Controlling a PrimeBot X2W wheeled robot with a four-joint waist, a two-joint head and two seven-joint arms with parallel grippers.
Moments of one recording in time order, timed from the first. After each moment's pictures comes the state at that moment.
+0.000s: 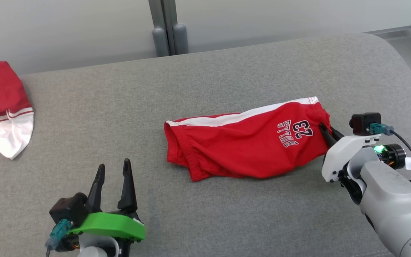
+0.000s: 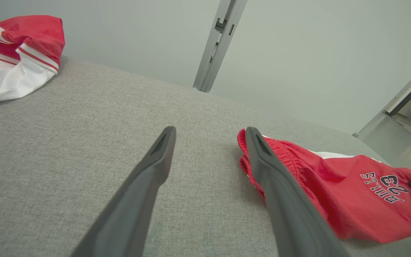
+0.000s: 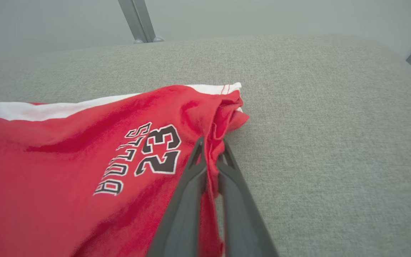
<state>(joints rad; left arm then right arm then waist) -0.09 0.05 -0.17 0.26 -0.49 -0.05 -0.26 -0.77 -0.23 0.61 1.14 0.72 0.13 -0.26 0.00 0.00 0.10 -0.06</state>
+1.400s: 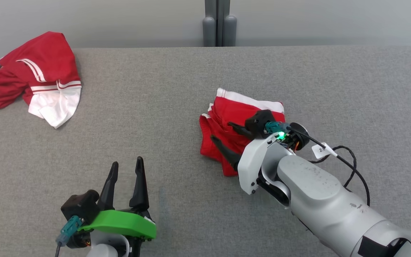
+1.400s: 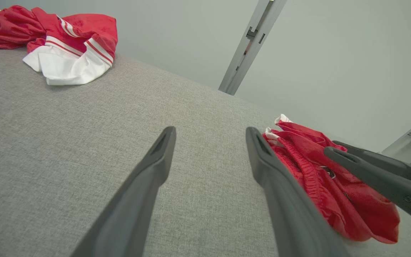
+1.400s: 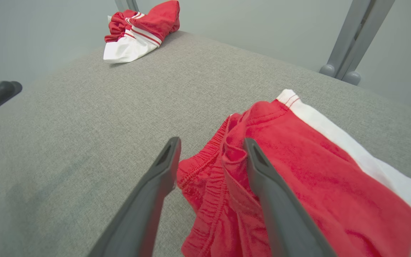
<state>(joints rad) -0.11 0.05 -0.25 0.26 -0.54 -0.03 -0.26 -0.82 -0.05 0.87 0.87 0.64 0.13 -0.13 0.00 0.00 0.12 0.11</state>
